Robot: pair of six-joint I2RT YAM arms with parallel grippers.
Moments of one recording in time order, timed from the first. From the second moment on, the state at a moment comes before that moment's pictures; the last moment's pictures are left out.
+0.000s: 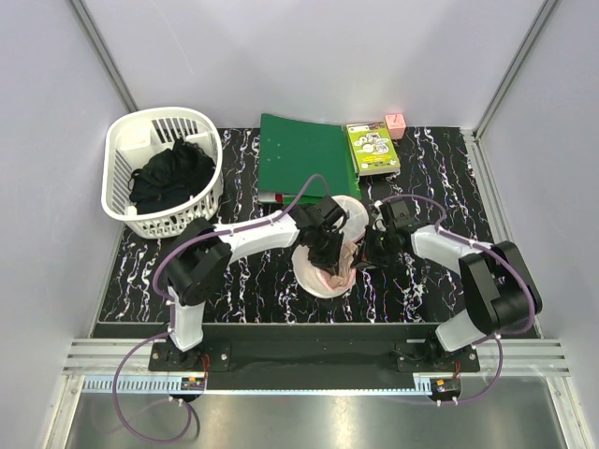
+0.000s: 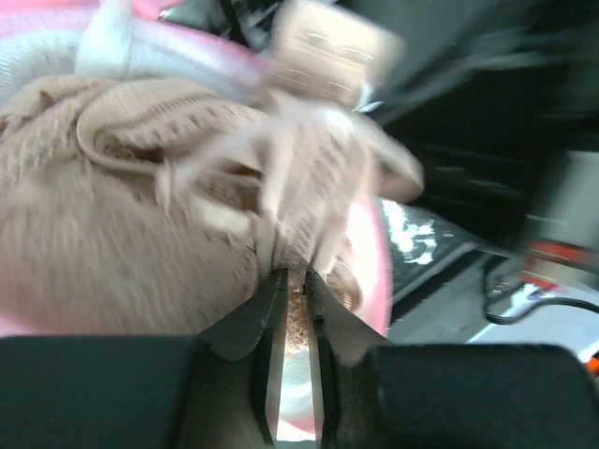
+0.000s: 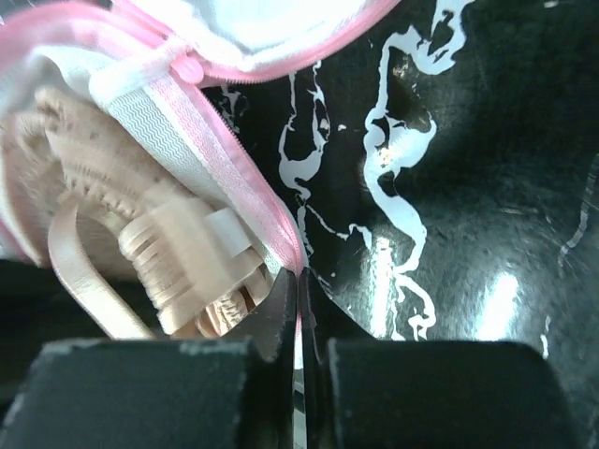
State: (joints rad) left arm -0.89 1.91 1.38 -0.58 0.28 -0.60; right arm 0.36 1.55 0.76 -0.32 -0.44 0.58
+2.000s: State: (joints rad) left arm -0.76 1.79 1.57 -0.95 0.11 -0.40; right arm 0.37 1.24 1.06 -0.79 -0.43 0.56
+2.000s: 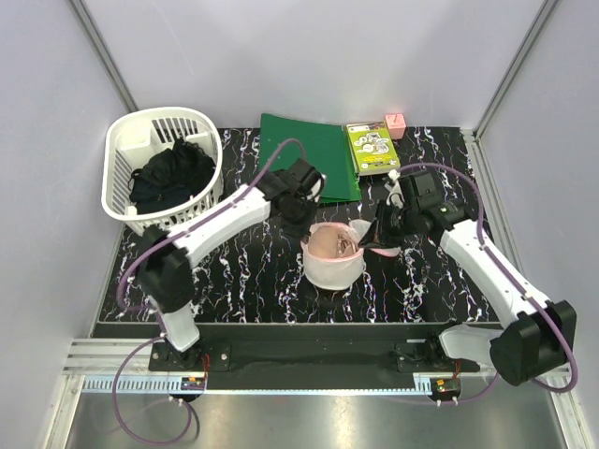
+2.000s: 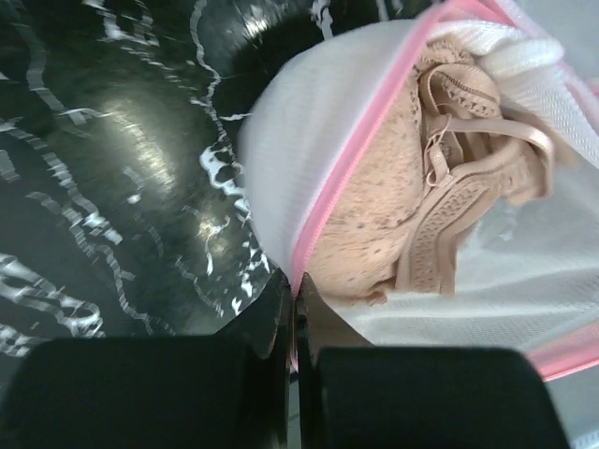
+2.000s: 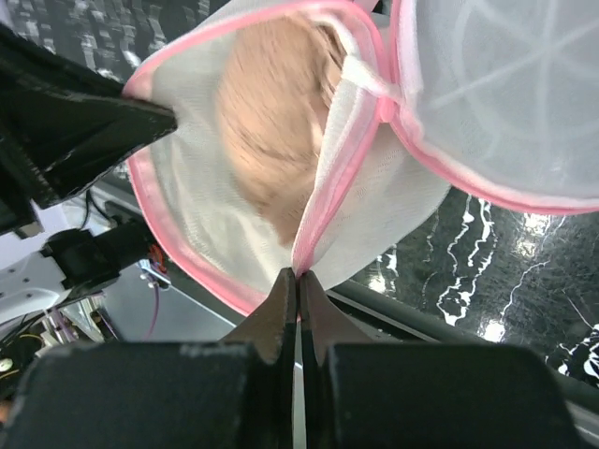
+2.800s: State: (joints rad) left arm -0.65 1.70 1.51 -0.88 0.10 -0.41; right arm 0.49 1.35 1.07 -0.75 -0.48 0.58
